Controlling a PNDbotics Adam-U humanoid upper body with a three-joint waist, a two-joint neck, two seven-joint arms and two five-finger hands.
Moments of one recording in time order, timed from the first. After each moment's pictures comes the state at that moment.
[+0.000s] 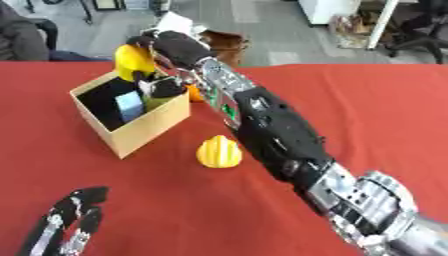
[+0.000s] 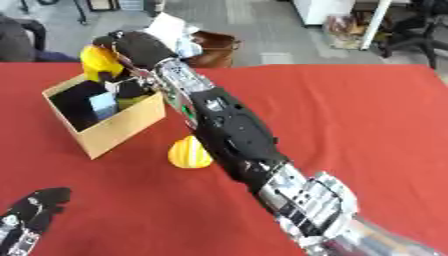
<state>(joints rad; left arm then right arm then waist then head) -0.16 0.19 -0.30 -1.68 -0.27 -0.14 -0.15 -1.12 -0.12 0.26 -0.85 1.13 -0.19 0.09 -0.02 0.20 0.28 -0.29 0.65</state>
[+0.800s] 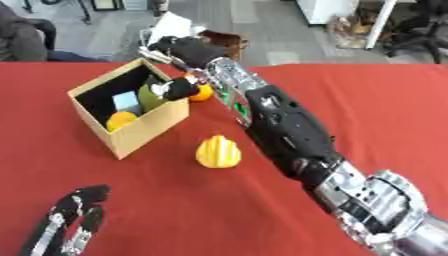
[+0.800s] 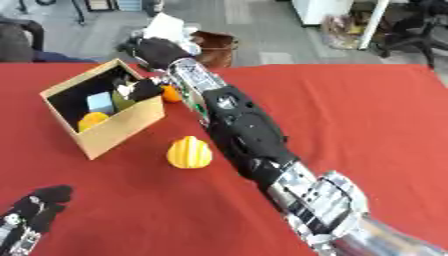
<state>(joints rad) -0.16 0.19 -0.30 -1.68 -0.27 -0.14 -0.15 -1.13 -0.21 0.19 -0.82 1.15 -0.10 0.16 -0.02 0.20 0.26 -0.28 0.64</state>
